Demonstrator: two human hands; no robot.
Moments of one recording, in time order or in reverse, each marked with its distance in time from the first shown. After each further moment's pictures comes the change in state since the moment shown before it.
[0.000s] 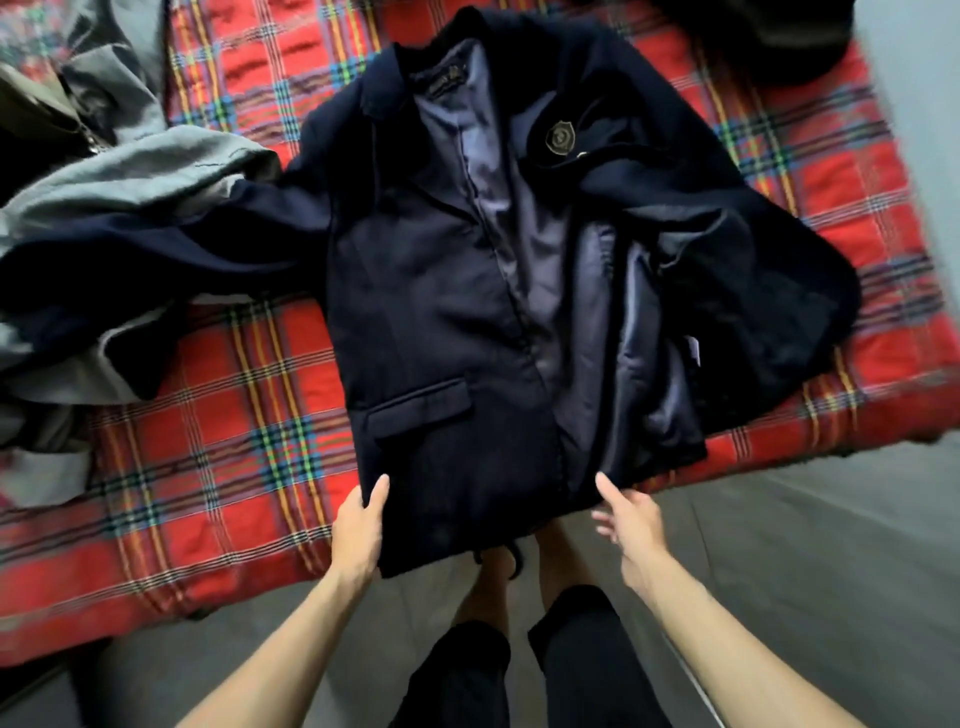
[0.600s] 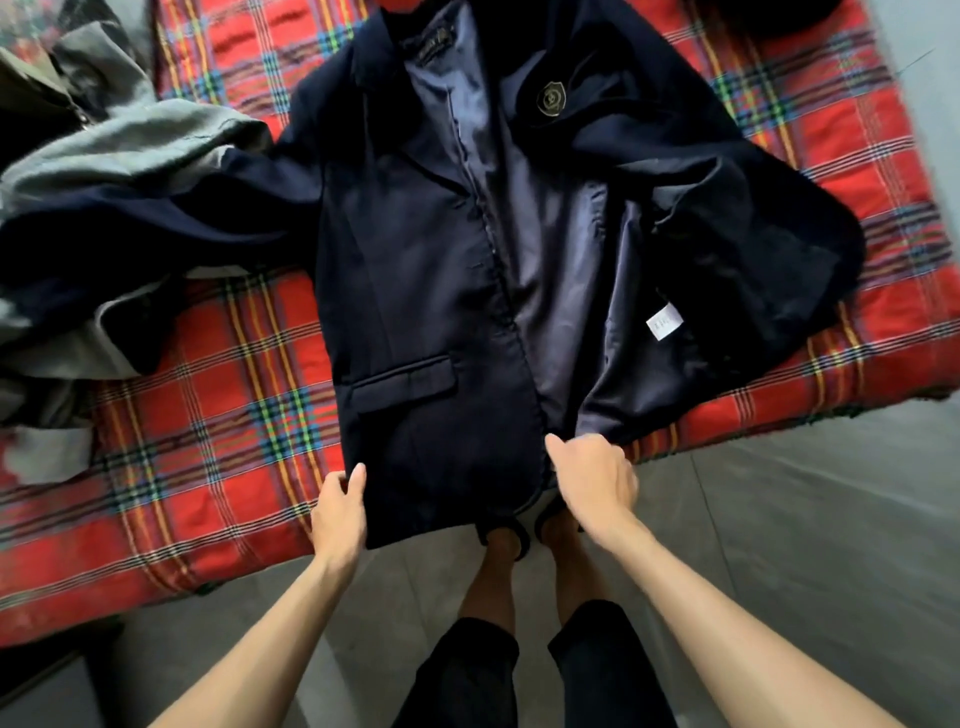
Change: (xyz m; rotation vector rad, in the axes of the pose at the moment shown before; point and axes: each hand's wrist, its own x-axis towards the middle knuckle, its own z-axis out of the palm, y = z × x) left_hand -0.011 -0.016 -0.015 0.252 0.131 -0.014; right_hand -0.041 -0.018 0.035 -0.959 0.113 -0.442
